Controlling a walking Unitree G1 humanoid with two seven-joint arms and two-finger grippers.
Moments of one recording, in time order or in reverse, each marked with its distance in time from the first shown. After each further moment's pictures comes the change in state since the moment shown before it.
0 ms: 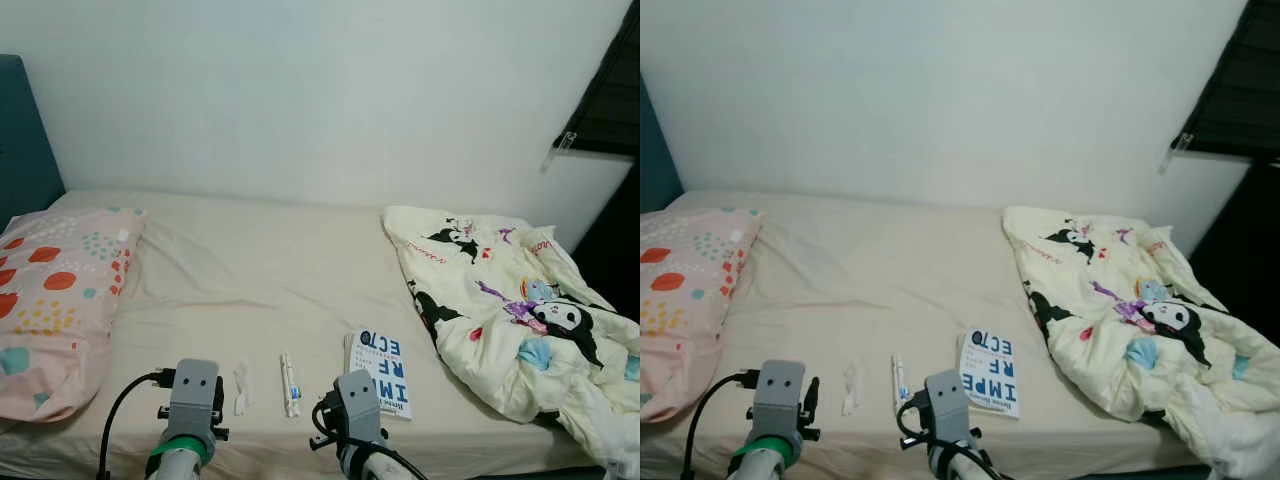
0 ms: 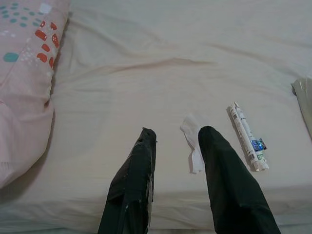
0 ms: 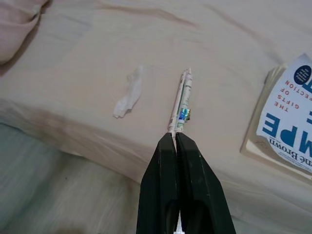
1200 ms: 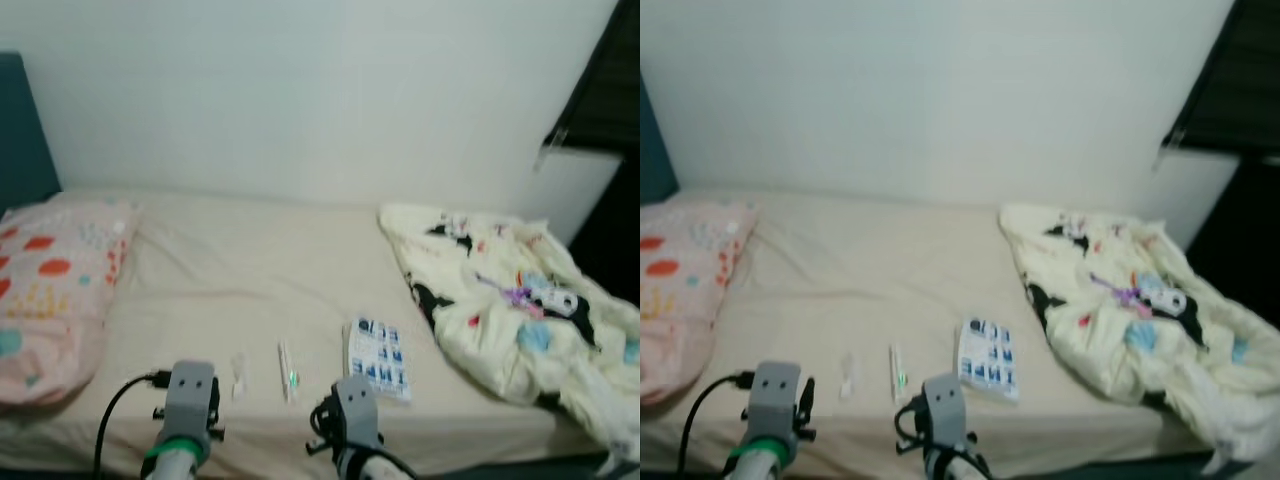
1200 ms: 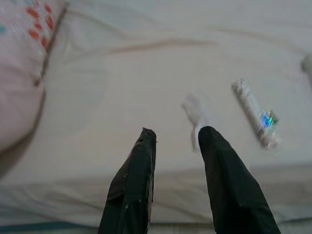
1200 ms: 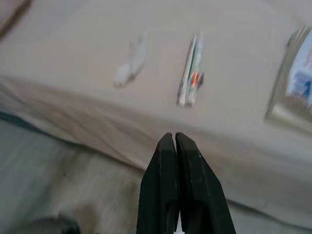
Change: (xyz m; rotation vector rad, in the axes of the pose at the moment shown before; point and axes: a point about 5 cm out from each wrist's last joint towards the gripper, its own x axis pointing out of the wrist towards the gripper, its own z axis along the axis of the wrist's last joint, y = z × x) left arm 0.000 0.003 0.003 0.002 -0.016 0.009; right arm -0.001 0.002 -0.001 0.020 -0.002 0.011
